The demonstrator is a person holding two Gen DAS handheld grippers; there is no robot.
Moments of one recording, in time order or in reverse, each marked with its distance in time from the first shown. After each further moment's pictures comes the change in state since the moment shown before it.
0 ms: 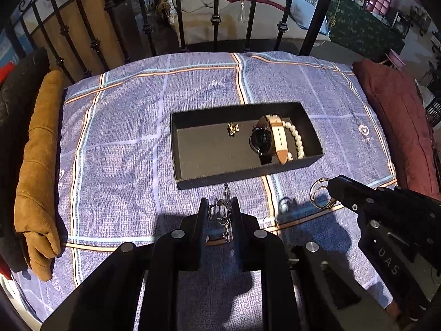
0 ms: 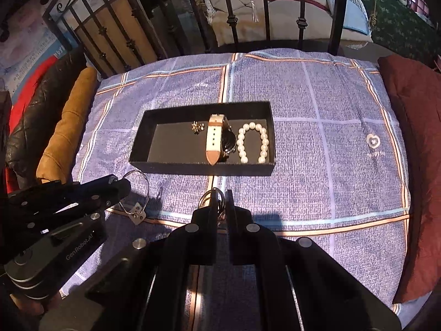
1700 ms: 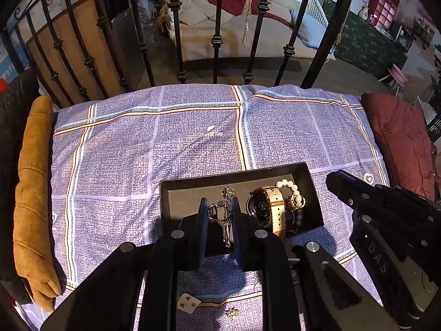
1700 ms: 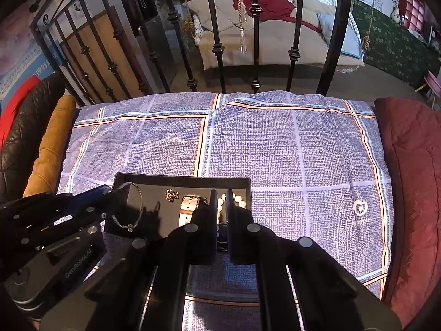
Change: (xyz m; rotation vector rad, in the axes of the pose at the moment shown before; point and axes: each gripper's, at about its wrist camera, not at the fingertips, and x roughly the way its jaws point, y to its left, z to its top) left arm 0.022 -0.004 0.068 -0.023 -0.055 -0.009; right arm 0.021 -0.013 0.078 -0.008 -0.081 -0.084
